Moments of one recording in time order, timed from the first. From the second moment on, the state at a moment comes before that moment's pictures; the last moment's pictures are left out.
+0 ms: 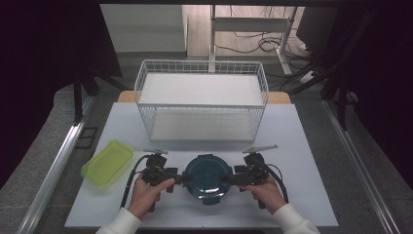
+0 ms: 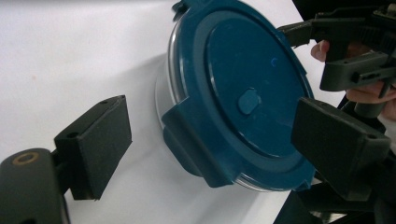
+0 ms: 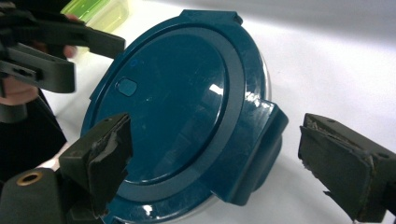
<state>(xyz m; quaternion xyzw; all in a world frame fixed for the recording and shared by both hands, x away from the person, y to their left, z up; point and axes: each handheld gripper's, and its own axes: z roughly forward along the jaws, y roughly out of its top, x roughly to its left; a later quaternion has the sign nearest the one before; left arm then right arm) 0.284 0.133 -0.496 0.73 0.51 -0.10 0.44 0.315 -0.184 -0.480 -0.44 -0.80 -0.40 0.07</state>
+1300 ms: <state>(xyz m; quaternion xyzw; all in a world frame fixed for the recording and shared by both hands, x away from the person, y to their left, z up) 0.277 0.111 -0.503 0.69 0.55 -0.14 0.44 0.311 -0.190 -0.493 -0.54 -0.73 -0.39 0.18</state>
